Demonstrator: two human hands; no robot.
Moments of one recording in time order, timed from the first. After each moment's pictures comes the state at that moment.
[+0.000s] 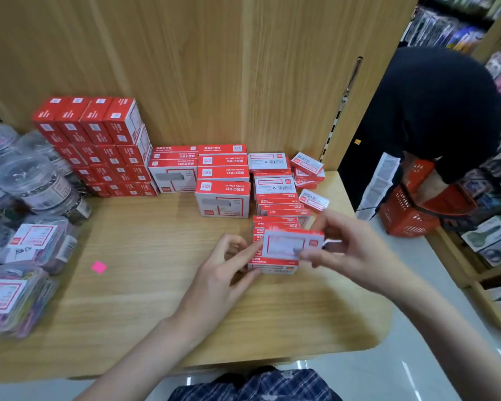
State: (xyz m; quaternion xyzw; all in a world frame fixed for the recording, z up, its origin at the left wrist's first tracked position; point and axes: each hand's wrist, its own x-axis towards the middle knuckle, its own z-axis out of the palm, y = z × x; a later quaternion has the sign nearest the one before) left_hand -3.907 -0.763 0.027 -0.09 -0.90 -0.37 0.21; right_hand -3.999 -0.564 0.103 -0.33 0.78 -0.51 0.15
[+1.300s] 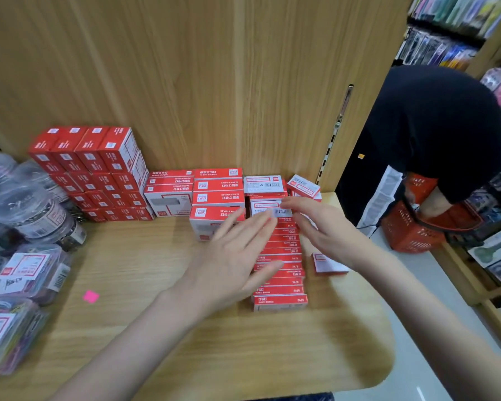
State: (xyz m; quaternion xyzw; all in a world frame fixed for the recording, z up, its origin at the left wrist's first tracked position) left_hand -3.958 -0.765 0.082 -0.16 -0.97 -0.10 0.17; right_hand -4.071 -0.596 0.089 -0.39 0.86 -0.31 0.05
